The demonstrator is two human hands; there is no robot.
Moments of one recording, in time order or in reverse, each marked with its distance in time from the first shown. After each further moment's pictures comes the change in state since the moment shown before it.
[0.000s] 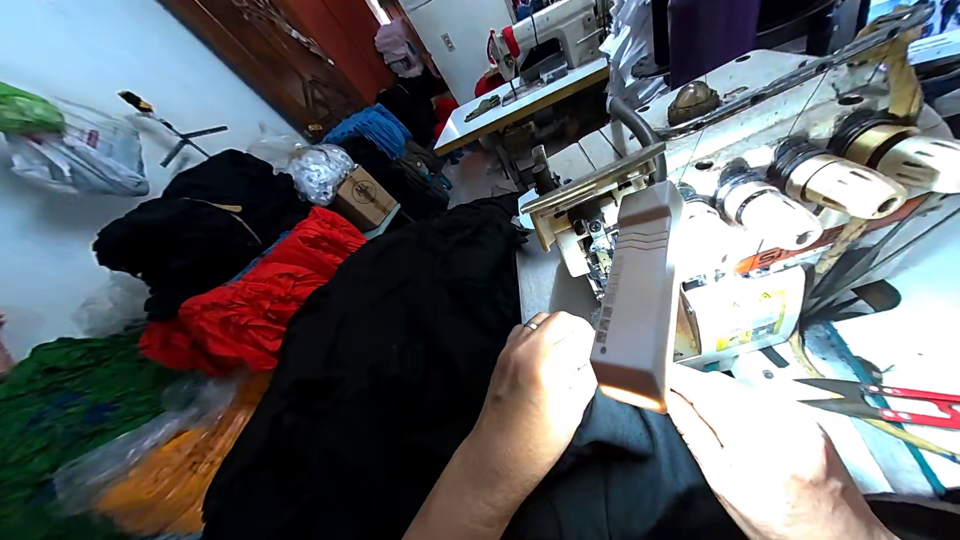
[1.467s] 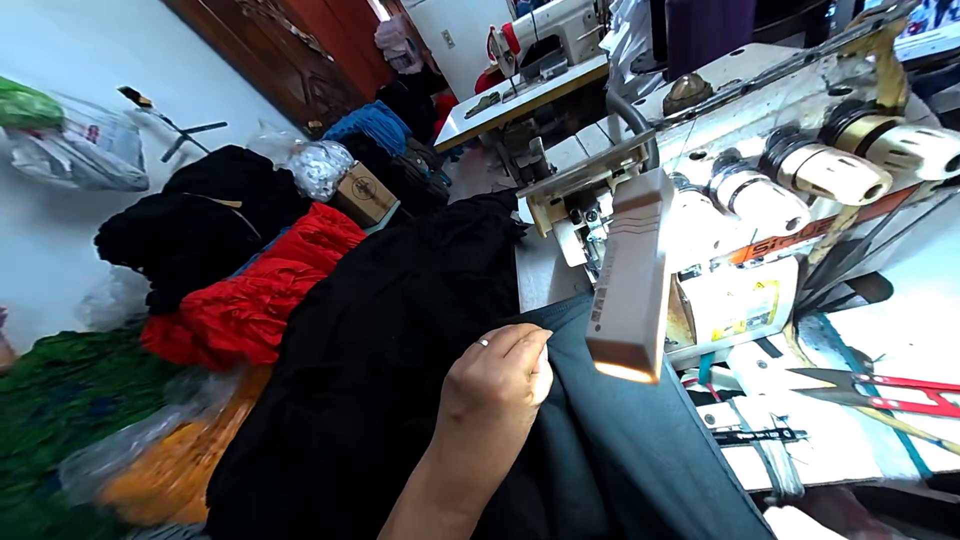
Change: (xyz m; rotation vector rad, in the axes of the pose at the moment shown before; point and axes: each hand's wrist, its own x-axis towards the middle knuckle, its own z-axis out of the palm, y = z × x) left_hand -0.023 -0.008 -0.016 0.404 0.166 0.070; right_hand -0.035 -0.029 -0.085 0.564 -0.555 0.460
